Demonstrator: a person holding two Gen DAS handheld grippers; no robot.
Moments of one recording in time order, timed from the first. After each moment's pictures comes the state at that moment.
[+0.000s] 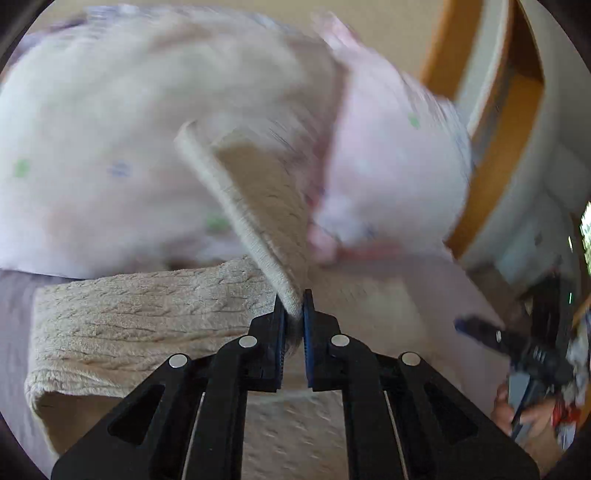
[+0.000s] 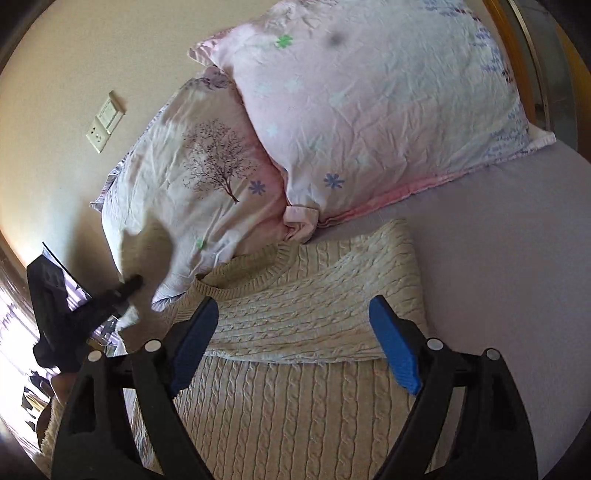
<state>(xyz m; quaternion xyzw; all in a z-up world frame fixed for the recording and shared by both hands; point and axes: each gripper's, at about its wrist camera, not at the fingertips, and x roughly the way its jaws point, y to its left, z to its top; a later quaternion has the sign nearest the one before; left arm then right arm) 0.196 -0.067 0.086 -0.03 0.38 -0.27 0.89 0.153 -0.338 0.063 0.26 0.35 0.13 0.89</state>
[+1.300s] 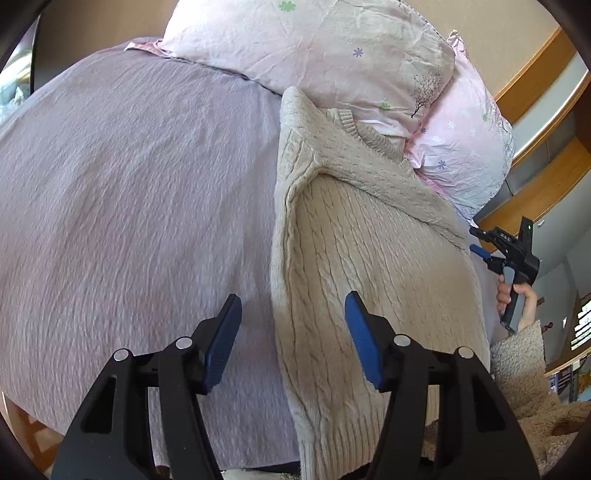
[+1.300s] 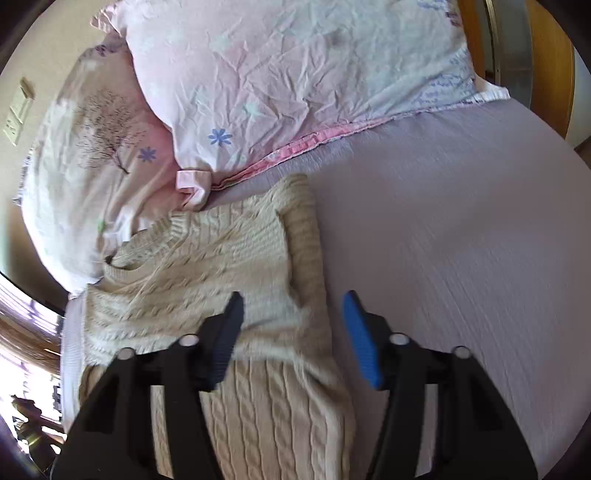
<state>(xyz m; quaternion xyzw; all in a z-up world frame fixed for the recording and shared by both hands) 0.020 0.178 0.010 -0.21 0.45 -0.15 0.85 0.164 -0.374 0.028 0.24 0.46 0.03 0.86</state>
